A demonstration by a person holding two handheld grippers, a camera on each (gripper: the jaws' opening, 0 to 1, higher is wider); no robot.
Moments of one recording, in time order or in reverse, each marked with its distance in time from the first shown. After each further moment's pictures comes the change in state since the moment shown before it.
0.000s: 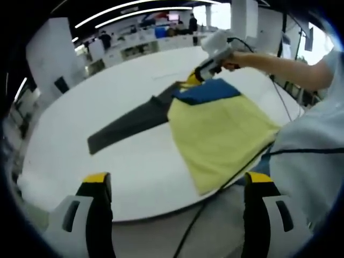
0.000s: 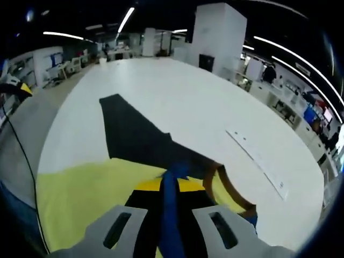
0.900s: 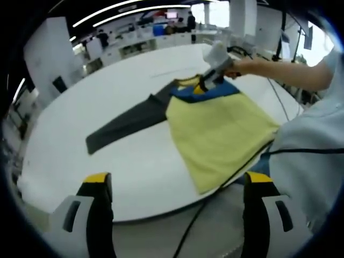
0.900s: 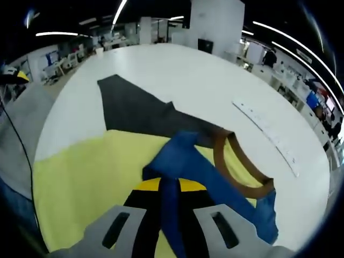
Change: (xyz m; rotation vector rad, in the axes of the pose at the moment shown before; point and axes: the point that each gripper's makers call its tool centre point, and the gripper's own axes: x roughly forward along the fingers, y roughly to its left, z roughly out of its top) left arm 0.004 0.000 -0.002 0.007 0.022 -0.012; right arm 0.016 0.010 -0.052 0.051 0.105 0.031
